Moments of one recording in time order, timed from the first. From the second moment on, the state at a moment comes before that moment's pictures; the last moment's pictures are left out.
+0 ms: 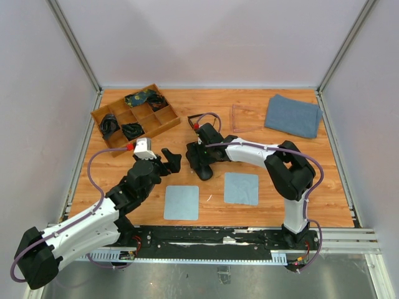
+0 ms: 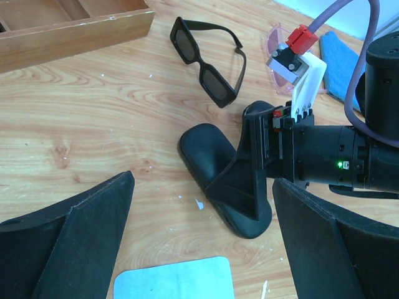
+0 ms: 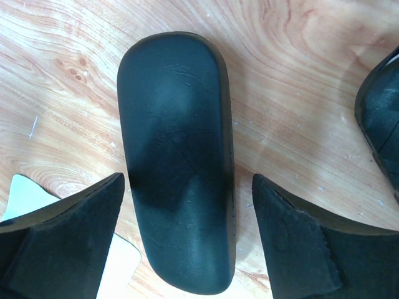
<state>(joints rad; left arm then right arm) -0.76 0.76 0.38 0.13 -0.51 -0.61 0.79 1.92 1.27 -0.29 -0.05 0.40</state>
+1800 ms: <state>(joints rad) -0.75 0.75 0.34 0.12 -0.51 -0.60 0.83 1.92 1.29 -0.26 -0.10 0.17</state>
